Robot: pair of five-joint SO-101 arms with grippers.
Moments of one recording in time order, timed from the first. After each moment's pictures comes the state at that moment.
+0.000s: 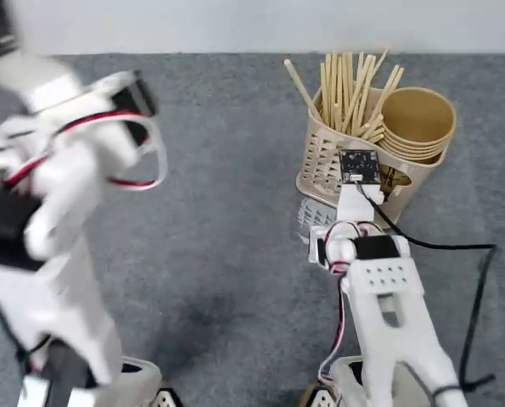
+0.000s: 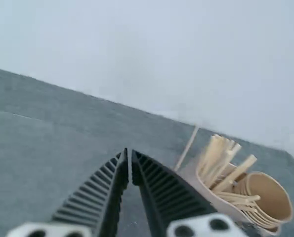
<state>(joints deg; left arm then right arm) 5.9 -11.7 -48.9 99.4 33.8 -8.3 -36.7 54.2 53.7 -7.4</state>
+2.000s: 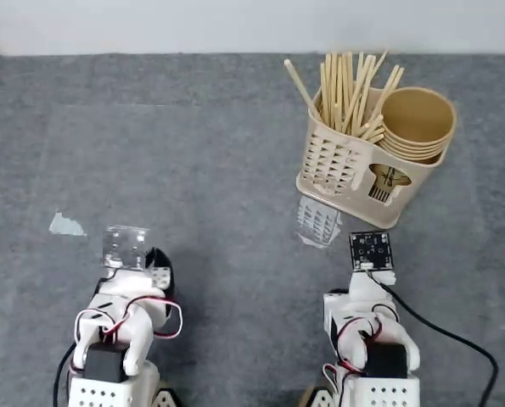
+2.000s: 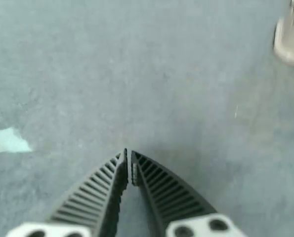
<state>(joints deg) 3.1 -103.2 96.8 60.6 6.5 -1.7 -103.1 95.5 73.5 3.1</state>
